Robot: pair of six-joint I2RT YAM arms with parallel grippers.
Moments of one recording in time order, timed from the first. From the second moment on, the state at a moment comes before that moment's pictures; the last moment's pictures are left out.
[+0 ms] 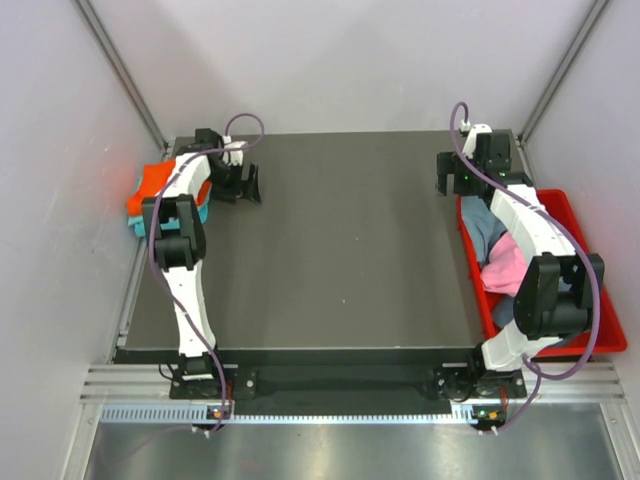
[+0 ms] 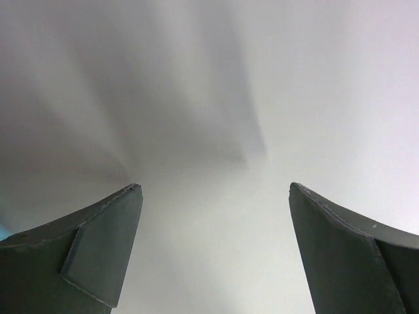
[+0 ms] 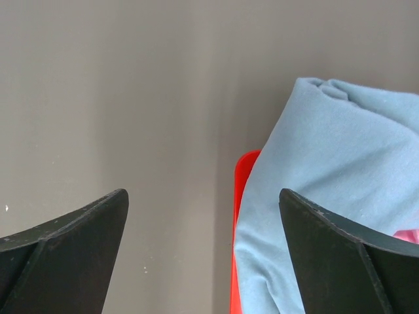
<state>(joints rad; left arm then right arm) 0.07 2.34 2.02 -0.87 0.39 0.23 0.05 1.59 1.31 -0.41 -0.02 -0.02</state>
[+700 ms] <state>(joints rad) -0.08 2.06 1.95 -0.69 0.31 -0.01 0.07 1.59 1.36 -0.46 -0.02 0.00</state>
